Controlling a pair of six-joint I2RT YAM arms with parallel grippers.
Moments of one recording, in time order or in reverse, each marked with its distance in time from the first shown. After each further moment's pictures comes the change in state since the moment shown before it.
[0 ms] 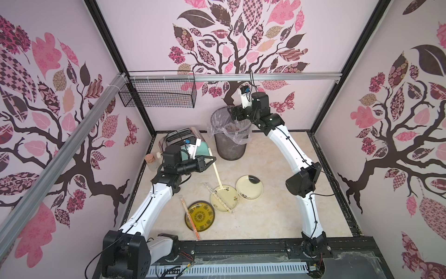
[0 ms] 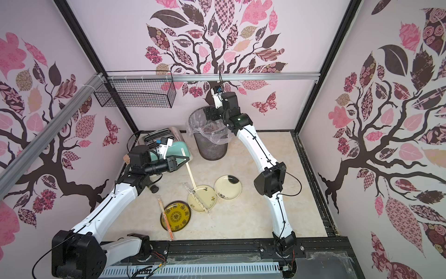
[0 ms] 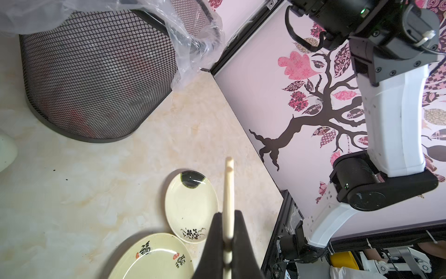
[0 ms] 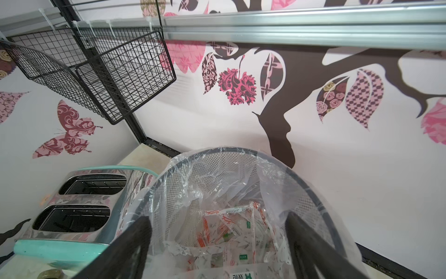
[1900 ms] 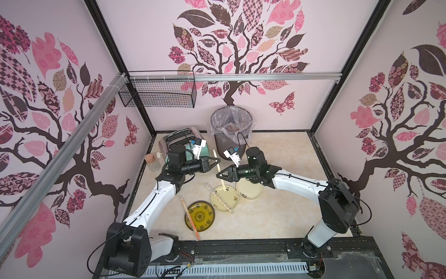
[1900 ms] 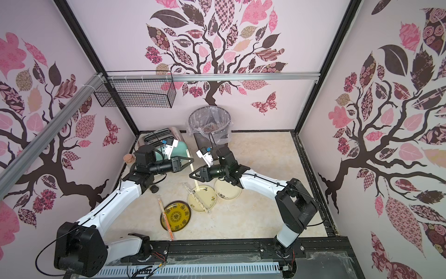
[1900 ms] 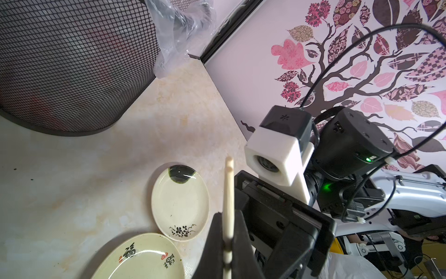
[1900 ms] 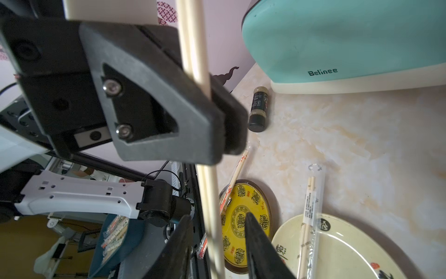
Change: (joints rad) left arm -0.047 0.056 0.000 0.043 0.031 -0.025; right arm 0.248 -0.592 -1.429 0.718 -0.660 0.473
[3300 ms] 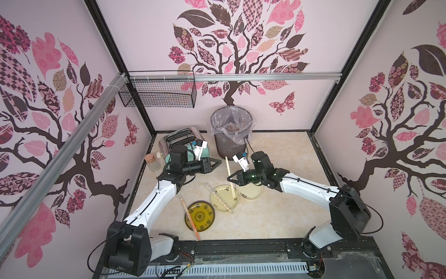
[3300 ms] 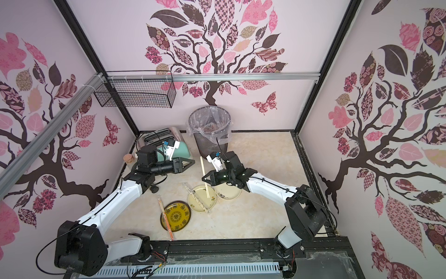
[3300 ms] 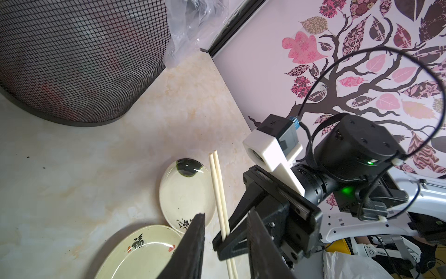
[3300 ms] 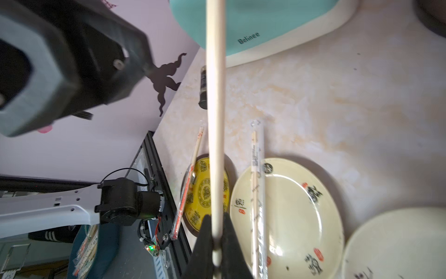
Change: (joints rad) left arm -0.012 0.001 0.006 -0.060 -0.035 0.040; right arm -0.057 -0.142 -0.136 -0.261 0.214 -0.052
